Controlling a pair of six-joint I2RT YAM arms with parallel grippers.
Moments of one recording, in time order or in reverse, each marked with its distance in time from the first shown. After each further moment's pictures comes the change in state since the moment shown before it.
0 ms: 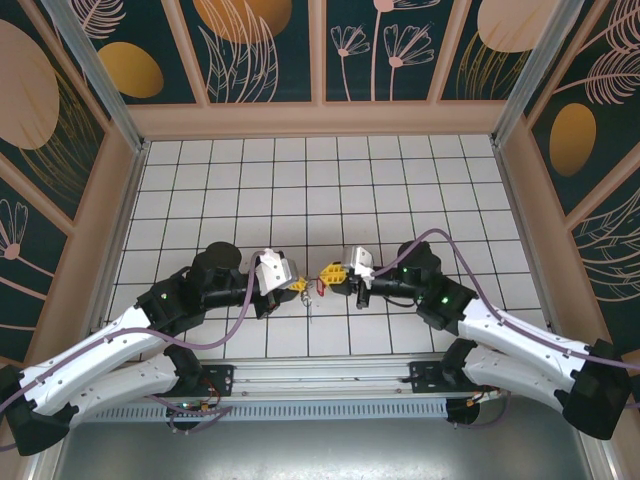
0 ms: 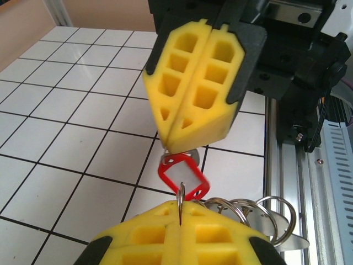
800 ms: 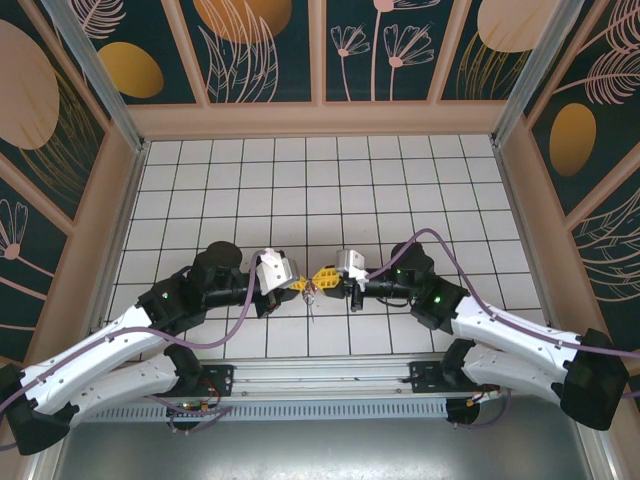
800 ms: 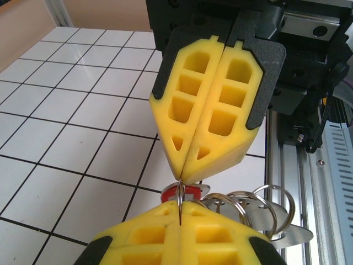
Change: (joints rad) left arm 0.000 0.008 0.000 0.006 0.000 0.000; right arm 0.037 0.062 0.000 0.083 -0.021 0.020
